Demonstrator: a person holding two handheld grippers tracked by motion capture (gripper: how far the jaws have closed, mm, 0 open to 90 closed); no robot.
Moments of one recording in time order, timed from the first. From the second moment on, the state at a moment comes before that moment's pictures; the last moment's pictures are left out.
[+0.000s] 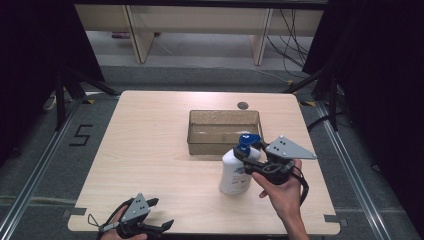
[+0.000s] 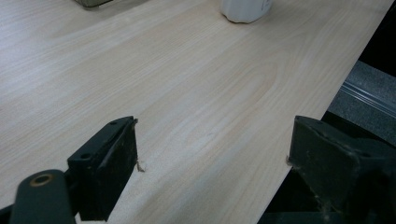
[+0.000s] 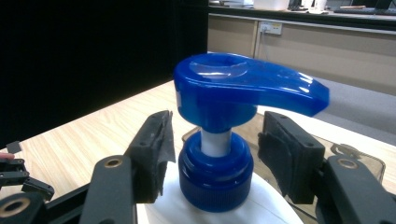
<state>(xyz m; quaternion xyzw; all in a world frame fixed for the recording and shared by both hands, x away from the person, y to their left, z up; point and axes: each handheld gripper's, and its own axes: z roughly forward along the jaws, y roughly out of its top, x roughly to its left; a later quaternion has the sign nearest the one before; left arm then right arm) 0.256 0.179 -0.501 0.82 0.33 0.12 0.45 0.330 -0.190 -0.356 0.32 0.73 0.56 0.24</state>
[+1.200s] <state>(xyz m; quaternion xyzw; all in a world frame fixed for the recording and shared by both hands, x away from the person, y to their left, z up) 0.259 0.179 -0.503 0.82 0.34 0.11 0.45 0.331 -0.187 -0.355 0.30 0.71 0.57 0.26</state>
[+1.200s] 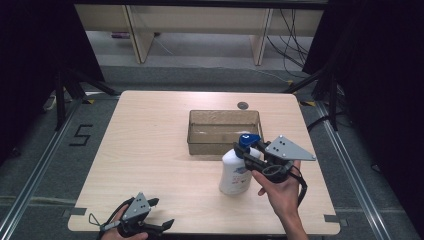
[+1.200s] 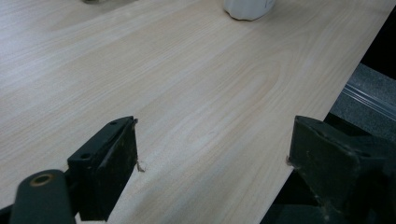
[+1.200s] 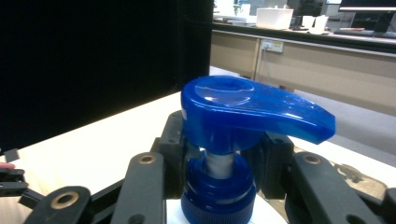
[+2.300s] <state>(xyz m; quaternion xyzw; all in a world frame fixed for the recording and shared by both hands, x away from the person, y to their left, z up) 0.257 0.180 -0.501 0.82 0.33 0.12 0.46 0.347 -0.185 -0.327 0.31 0.69 0.59 0.28</state>
